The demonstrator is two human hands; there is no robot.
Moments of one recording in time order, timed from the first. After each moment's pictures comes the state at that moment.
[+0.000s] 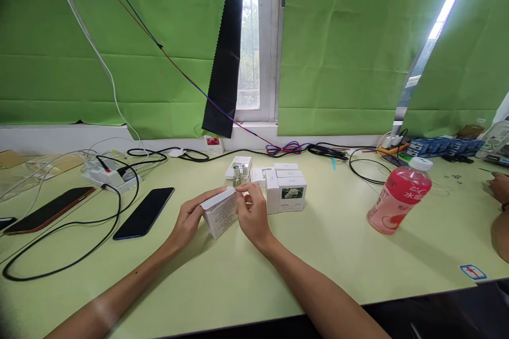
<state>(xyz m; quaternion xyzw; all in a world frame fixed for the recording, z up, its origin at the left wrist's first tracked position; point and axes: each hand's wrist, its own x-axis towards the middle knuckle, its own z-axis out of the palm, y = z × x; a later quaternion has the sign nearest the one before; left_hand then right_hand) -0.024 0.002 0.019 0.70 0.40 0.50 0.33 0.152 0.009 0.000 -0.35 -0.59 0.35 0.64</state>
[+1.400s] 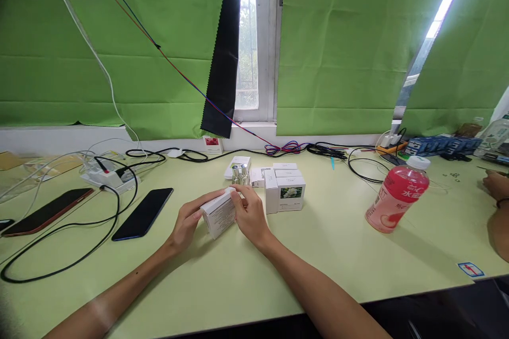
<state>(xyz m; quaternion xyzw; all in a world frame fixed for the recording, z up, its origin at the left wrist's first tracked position) -0.037 0.012 0.000 0.76 0.29 0.50 0.30 0.153 0.013 -0.003 -0.35 -0.62 0.40 0.58</state>
